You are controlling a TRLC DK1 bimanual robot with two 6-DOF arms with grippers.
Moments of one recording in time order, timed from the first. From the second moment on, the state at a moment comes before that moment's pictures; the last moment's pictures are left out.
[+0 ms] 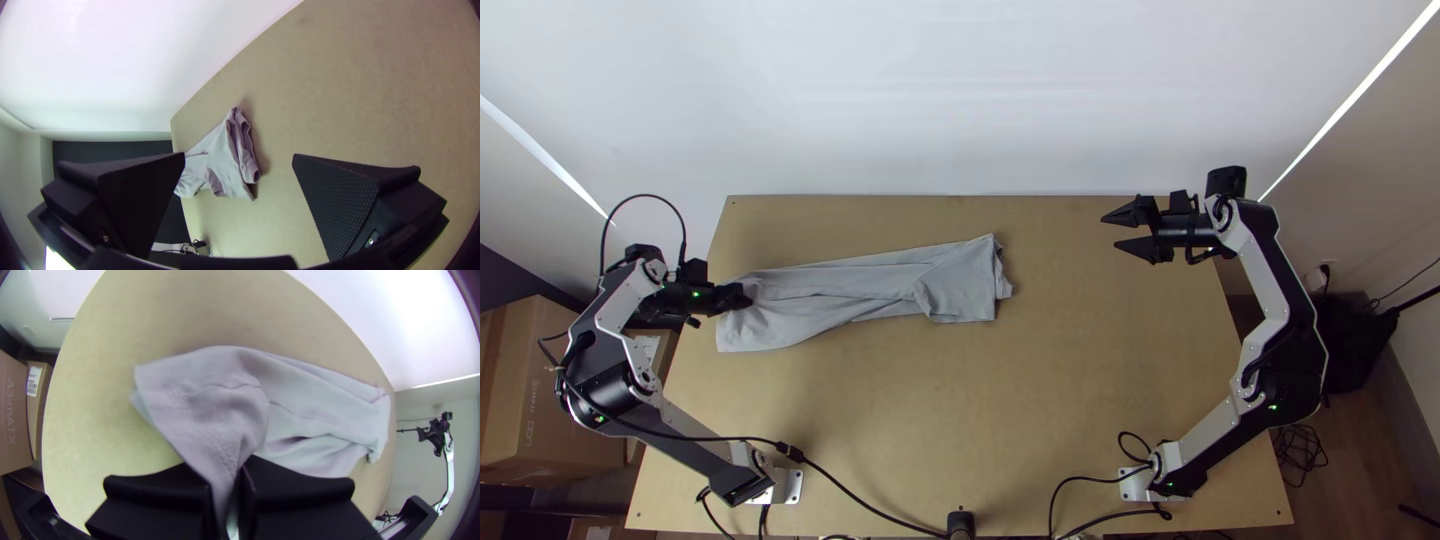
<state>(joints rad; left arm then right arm) 0.58 1.81 1.30 -0.86 0.51 0.35 -0.15 1.80 1.58 -0.86 -0.88 0.39</state>
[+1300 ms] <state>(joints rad) -0.55 2.31 2.26 -0.77 0.33 -0.19 -0.08 1.68 1.34 -0.74 -0.75 0.39</state>
